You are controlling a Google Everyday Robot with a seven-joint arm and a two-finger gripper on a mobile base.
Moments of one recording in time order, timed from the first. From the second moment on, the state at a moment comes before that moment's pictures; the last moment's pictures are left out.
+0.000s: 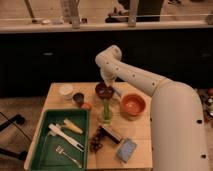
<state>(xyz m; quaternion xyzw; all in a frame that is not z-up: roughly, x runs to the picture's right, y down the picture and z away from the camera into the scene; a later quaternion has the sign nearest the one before) 0.026 -0.036 0.885 -0.21 -0.07 -0.26 0.94</state>
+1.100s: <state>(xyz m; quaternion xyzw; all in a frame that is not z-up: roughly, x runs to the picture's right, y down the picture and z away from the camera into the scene) -0.001 -0.076 0.853 -0.16 -0.13 -0.25 0.95</state>
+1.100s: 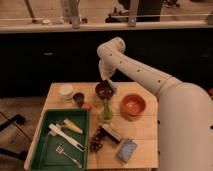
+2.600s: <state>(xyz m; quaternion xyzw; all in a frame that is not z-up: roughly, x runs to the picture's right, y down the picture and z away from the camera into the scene) 0.016 -0.055 0.892 -0.22 -0.26 -0.12 0.93</state>
